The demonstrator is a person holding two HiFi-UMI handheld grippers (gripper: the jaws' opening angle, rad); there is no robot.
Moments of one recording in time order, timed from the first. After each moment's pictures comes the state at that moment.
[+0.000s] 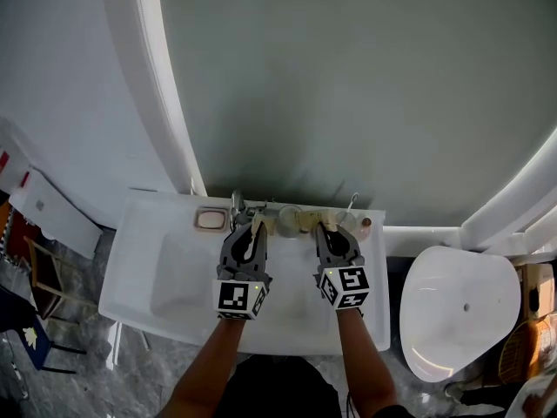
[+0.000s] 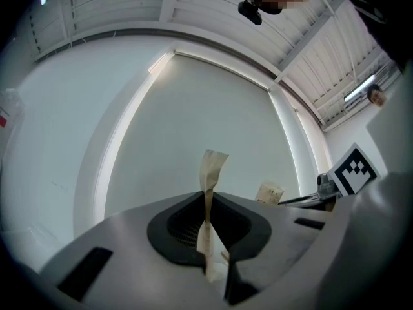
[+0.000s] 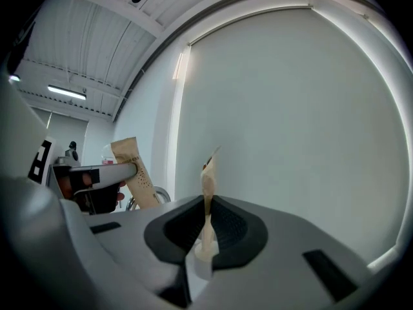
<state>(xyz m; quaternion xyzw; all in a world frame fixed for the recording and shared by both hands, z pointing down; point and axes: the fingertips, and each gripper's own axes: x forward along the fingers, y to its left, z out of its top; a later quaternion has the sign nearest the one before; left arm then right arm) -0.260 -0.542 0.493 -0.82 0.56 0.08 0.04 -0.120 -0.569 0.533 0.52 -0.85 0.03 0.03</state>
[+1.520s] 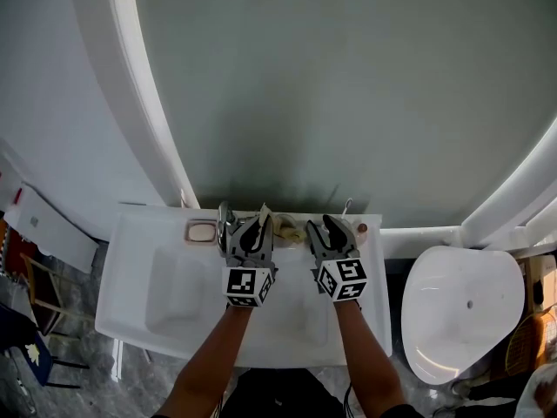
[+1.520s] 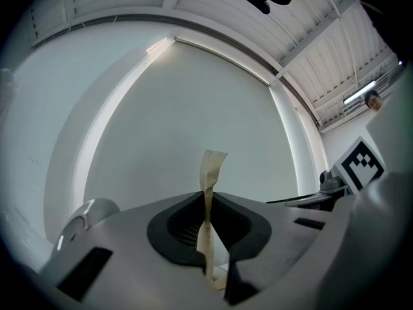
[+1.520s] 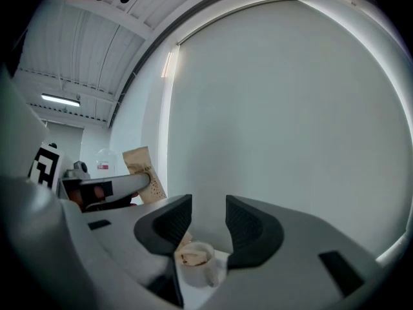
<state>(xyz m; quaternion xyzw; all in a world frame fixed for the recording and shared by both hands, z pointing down) -0.221 -0.614 0.534 -0.84 0.54 0.07 0.02 -0.100 -0.622 0.565 0.52 -0.85 0.06 0.01</state>
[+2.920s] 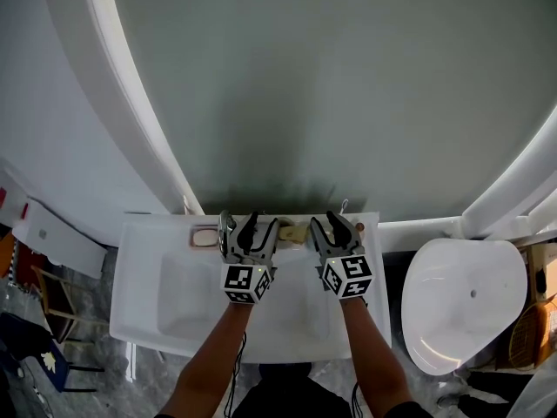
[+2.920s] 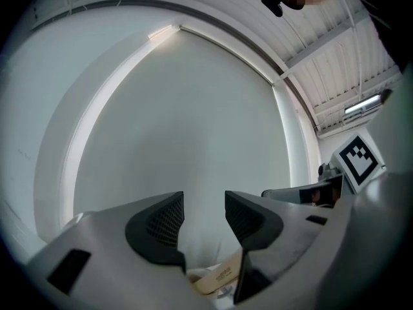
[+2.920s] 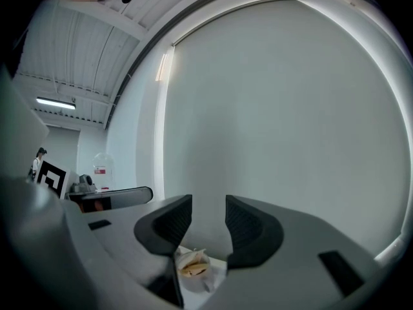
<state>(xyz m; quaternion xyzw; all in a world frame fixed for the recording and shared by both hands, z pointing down) -0.213 -0.631 0.512 -0.85 0.52 0.06 -0.02 -0.083 -0.630 0.518 0.53 -0.85 0.07 0.01</state>
